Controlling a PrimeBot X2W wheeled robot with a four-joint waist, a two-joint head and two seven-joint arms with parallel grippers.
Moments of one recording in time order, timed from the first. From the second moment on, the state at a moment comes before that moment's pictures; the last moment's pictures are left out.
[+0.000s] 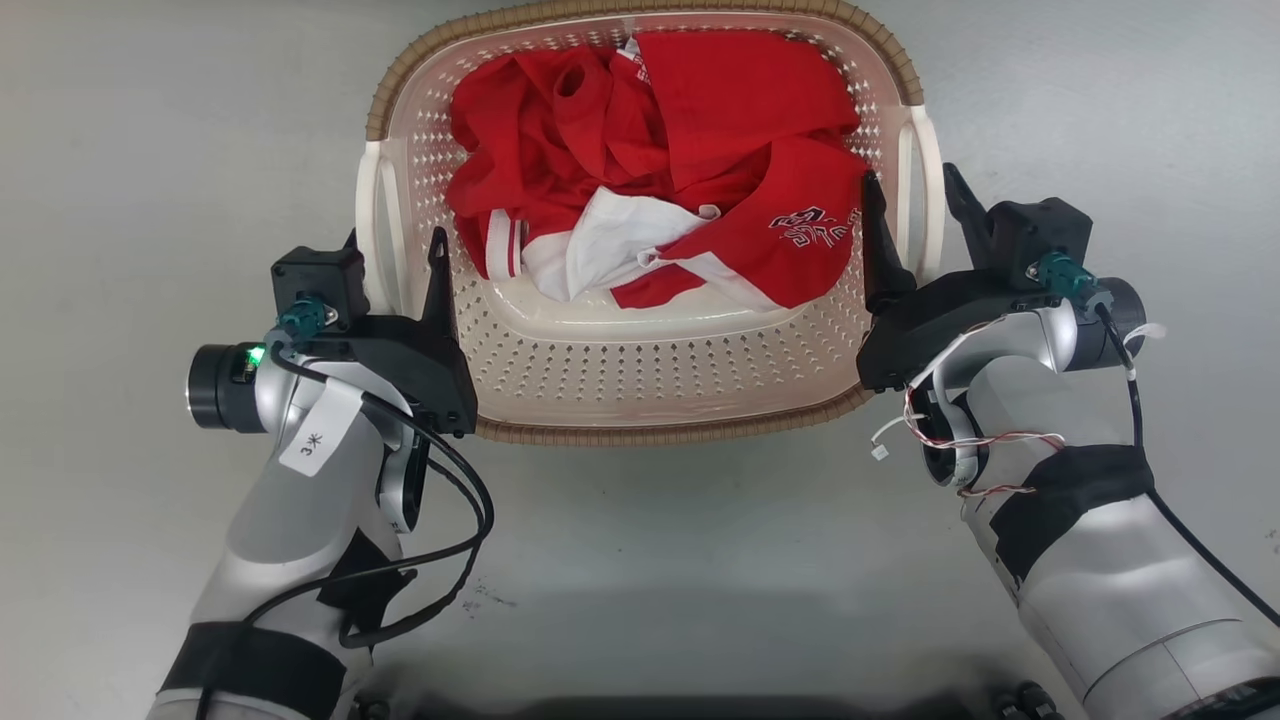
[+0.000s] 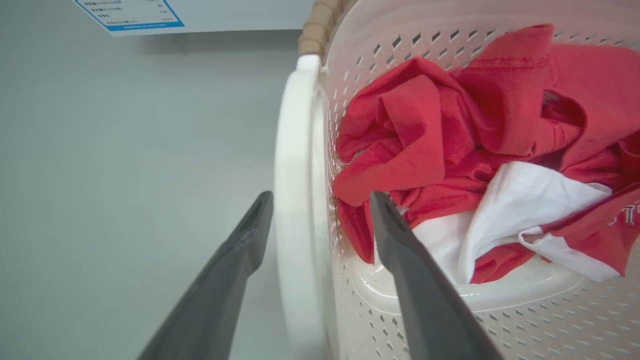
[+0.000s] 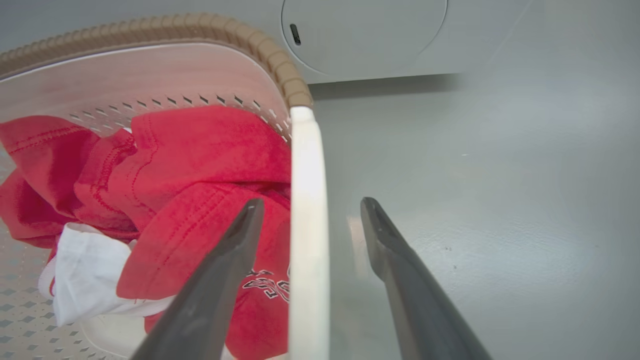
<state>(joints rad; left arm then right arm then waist) -0.84 0.03 -0.29 0.96 -0.38 0.06 -0.22 -0.90 -0.07 0.47 0.86 0.44 -0.11 -0.25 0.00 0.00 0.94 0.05</state>
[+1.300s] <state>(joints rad) -0.90 0.03 -0.47 1.06 -0.52 0.08 -0.23 -1.00 -0.07 0.65 0.98 0.64 -0.12 -0.25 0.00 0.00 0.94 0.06</state>
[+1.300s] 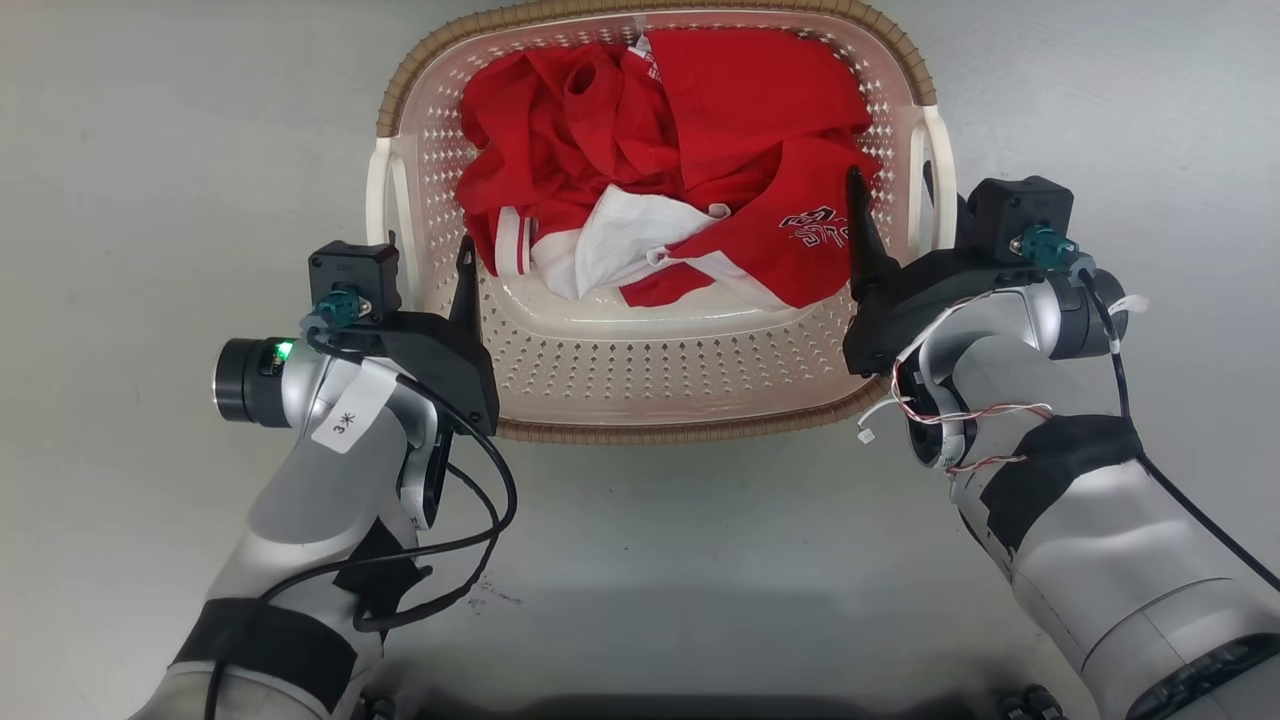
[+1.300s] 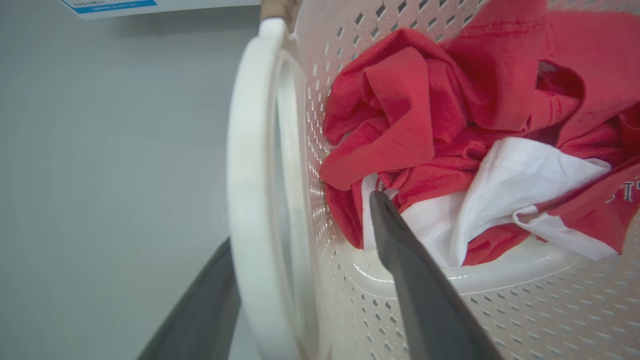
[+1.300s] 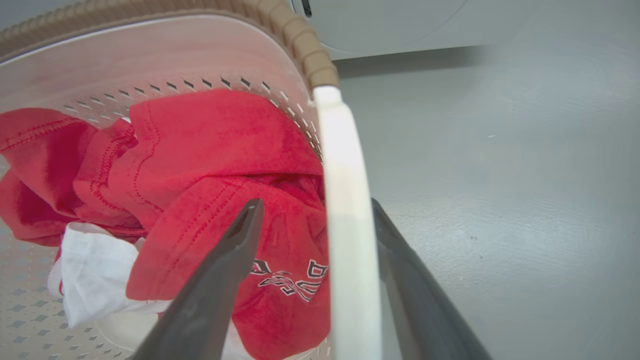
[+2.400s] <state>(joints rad) -0.91 0.04 -0.60 1.10 -0.61 0.10 -0.23 -1.01 -0.08 0.74 1.07 0.75 -0.13 -0.26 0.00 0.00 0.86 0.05</state>
